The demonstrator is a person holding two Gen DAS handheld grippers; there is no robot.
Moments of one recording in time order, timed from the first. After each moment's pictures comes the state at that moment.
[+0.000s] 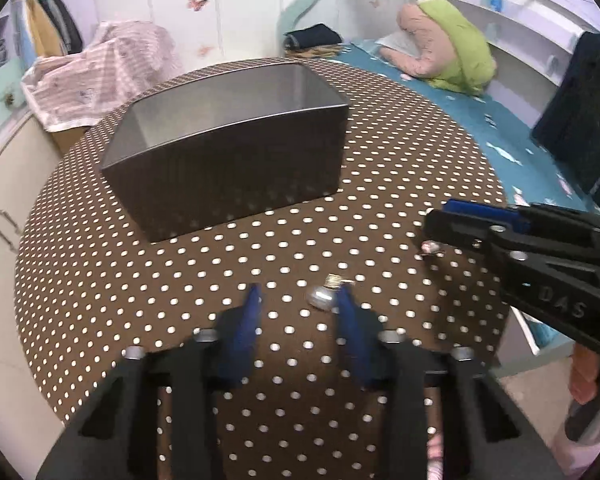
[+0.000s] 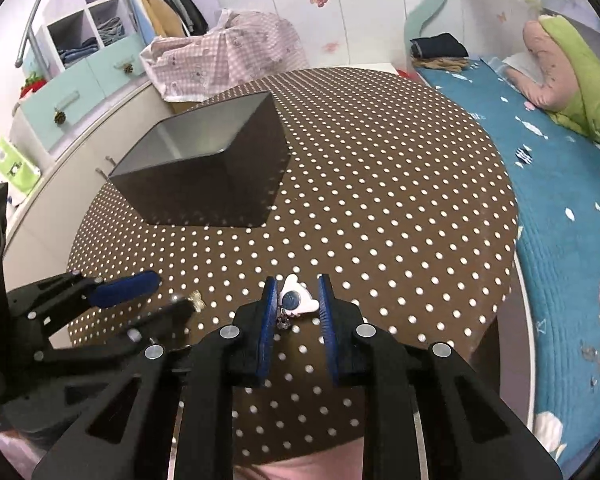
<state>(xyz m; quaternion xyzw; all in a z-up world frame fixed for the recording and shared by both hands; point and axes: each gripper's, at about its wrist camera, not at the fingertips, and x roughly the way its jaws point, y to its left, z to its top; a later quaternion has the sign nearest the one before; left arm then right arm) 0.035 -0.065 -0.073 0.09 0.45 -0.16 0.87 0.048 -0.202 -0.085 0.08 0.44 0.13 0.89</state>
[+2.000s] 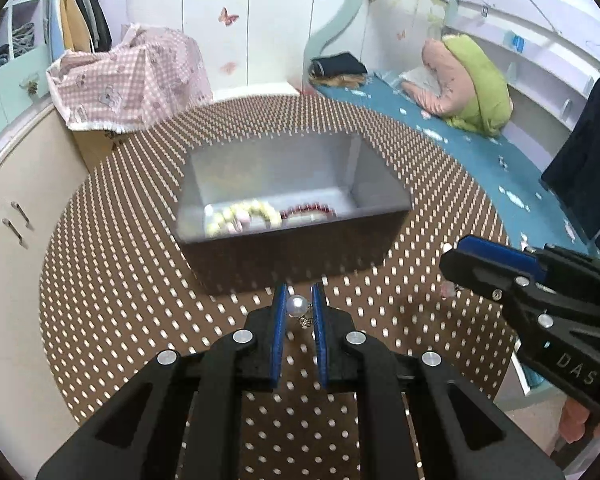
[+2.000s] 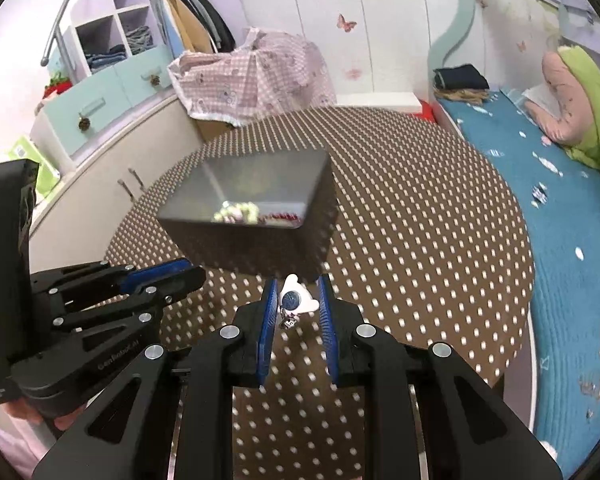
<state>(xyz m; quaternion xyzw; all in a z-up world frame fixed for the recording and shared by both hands) 0.061 -0.035 -0.029 0.04 0.41 -0.13 0.90 0.061 -0.166 -0.040 0.06 0.39 0.16 0.90</state>
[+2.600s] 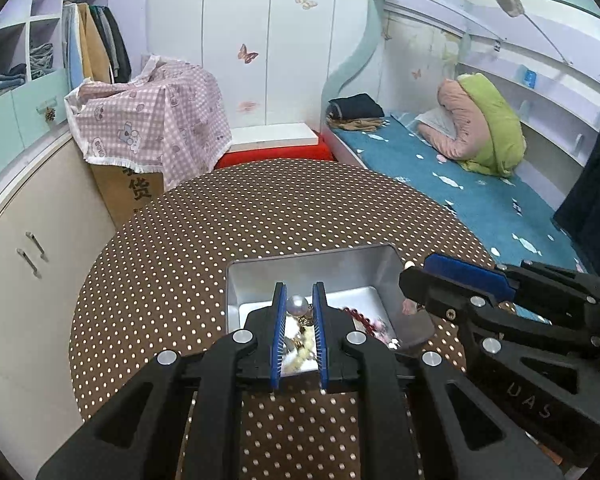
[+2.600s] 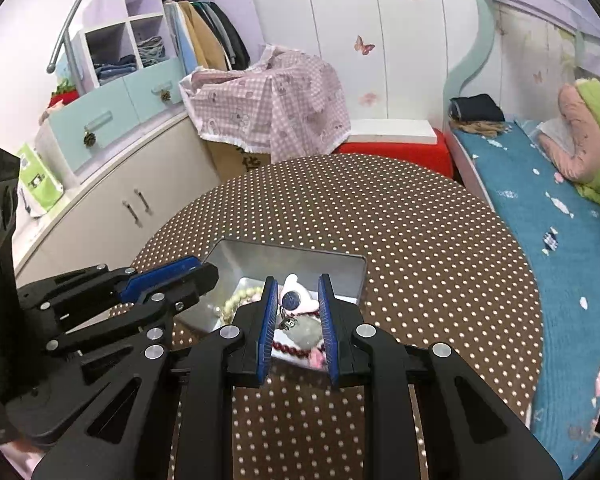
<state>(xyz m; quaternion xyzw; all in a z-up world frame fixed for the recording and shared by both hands) 0.114 -0.028 0.016 0.02 0.36 -0.11 0.93 0.131 -0.133 0.007 0.04 0.37 0.18 0.91</state>
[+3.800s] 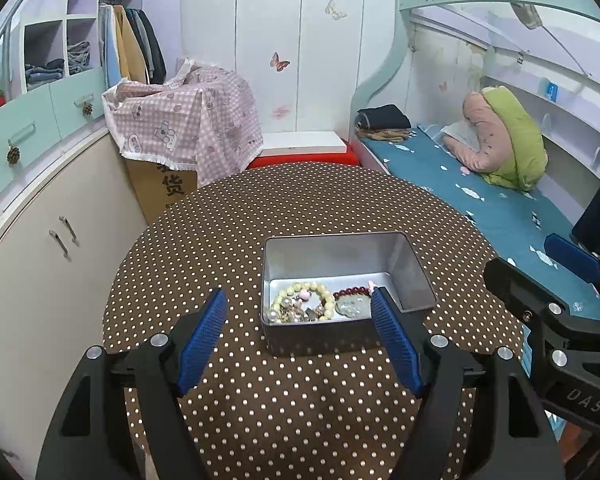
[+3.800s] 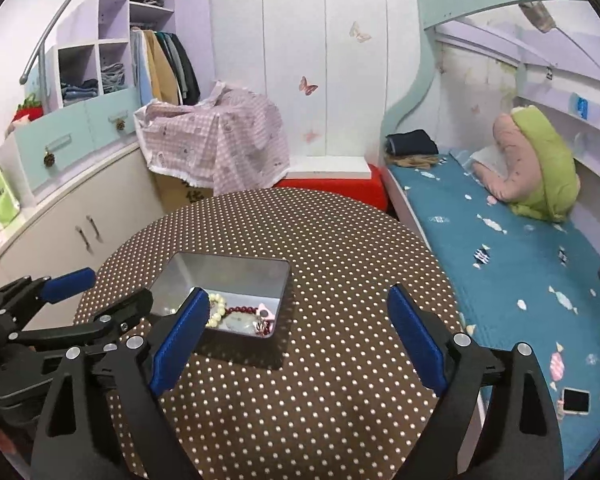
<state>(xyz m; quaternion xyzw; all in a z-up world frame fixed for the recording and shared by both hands) 0.062 -0.010 0.030 0.02 0.34 -0.05 0.94 0.059 -0.162 0.030 0.01 0.30 0.06 0.95</state>
